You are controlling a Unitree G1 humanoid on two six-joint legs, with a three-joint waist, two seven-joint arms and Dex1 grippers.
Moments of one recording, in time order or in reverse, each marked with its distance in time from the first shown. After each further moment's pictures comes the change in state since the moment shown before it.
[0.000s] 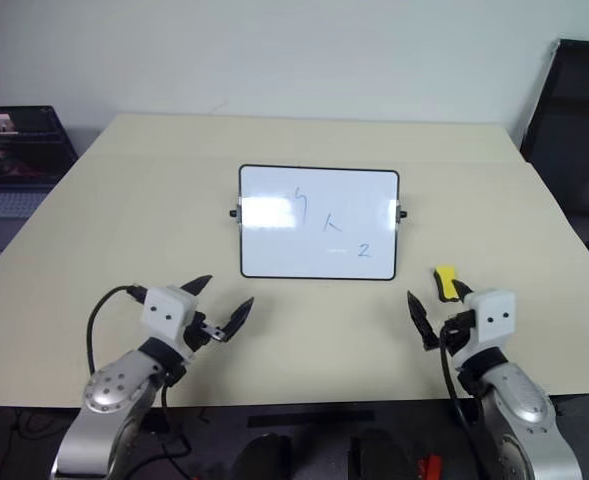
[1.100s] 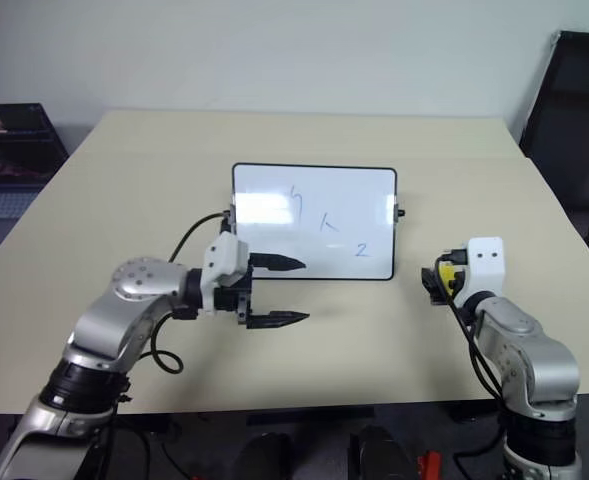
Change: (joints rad) left arm -0.599 0.210 -0.262 0.266 -0.191 0.090 -0.709; right arm -0.477 -0.066 -0.082 0.265 0.015 0.557 -0.174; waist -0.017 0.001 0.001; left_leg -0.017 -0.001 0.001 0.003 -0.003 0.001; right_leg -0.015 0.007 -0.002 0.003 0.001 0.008
